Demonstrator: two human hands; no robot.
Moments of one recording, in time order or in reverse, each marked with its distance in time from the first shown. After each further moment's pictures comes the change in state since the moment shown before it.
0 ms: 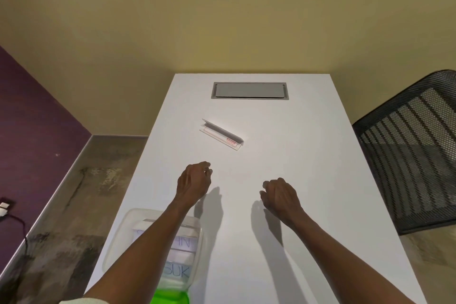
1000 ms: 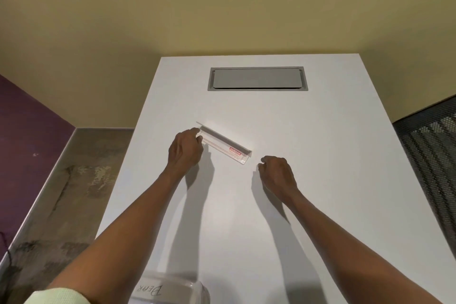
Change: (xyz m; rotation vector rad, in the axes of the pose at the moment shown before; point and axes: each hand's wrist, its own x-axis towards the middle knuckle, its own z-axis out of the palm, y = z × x) left_hand 0.216 -0.027 0.038 0.085 0.056 0.028; right_hand 0.178 0.032 0.102 0.447 -0.219 0.412
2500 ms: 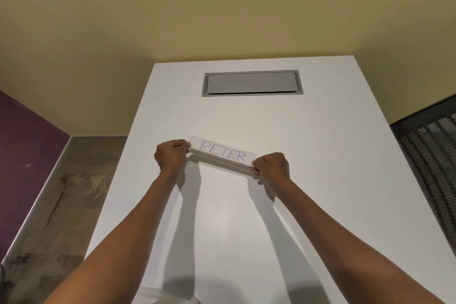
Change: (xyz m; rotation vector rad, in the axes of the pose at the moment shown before) left_hand 0.009 0.001 0.001 -0.702 0.111 -0.521; right_hand 0.023 -0.032 -0.027 0.629 0.002 0.435
